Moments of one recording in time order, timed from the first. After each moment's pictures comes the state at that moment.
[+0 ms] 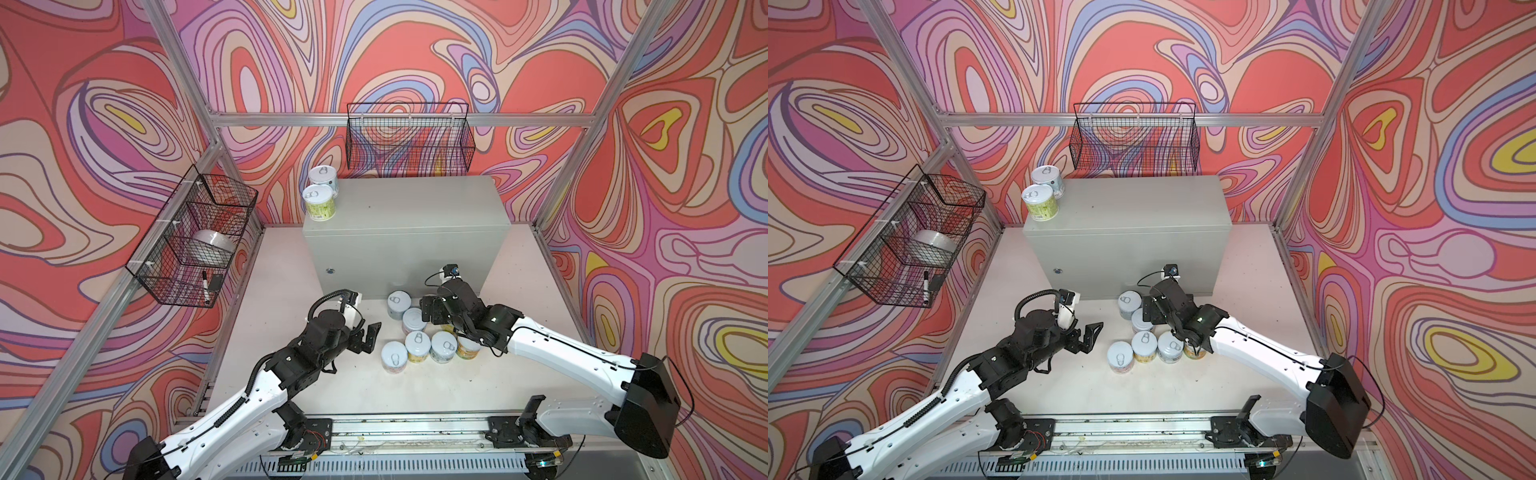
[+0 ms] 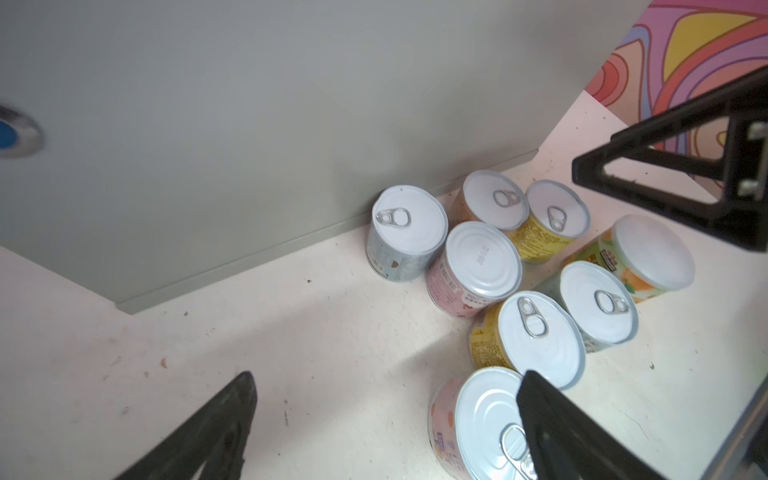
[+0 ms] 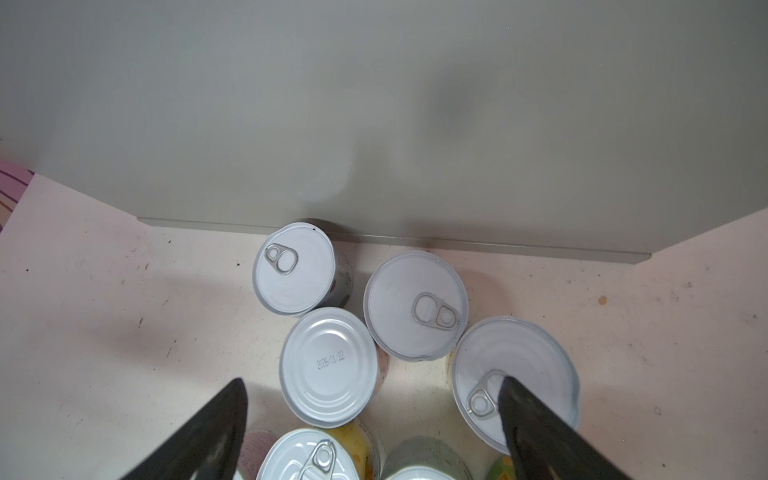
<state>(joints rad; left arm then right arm) -0.71 0.80 0.49 -0.21 -0.08 -0.29 0.79 1.29 0.93 -0.41 0.33 0.59</state>
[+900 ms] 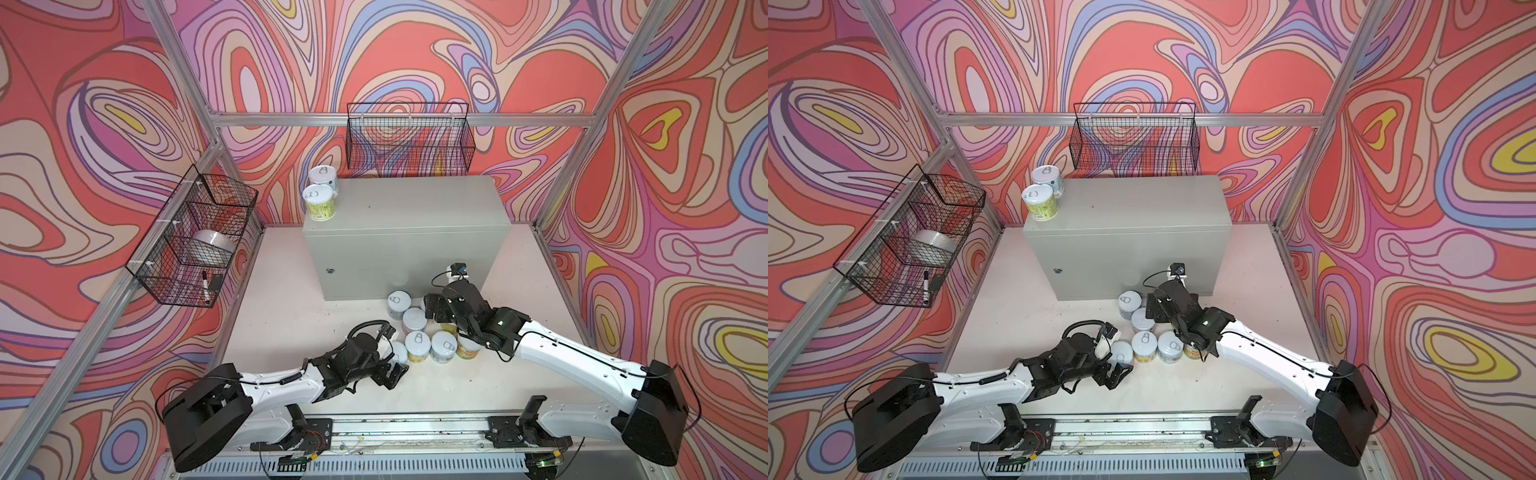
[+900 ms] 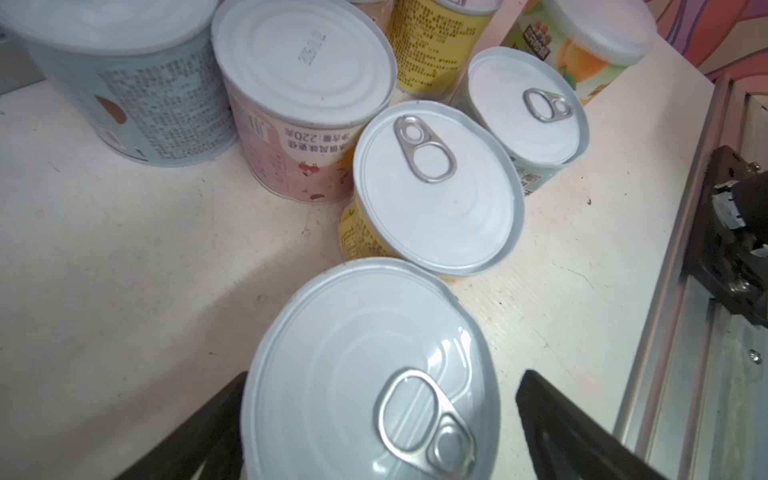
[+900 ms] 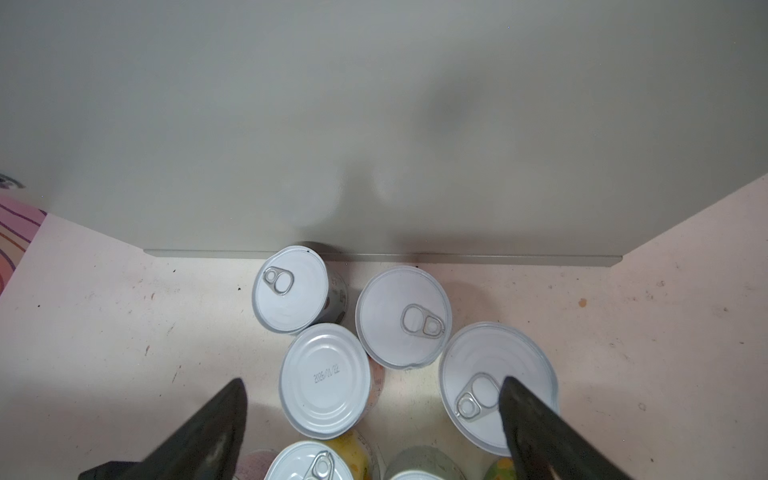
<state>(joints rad) -0.92 1.24 0.32 0.25 0.08 -0.30 0.79 1.24 0.92 -0.40 0.38 0.62</state>
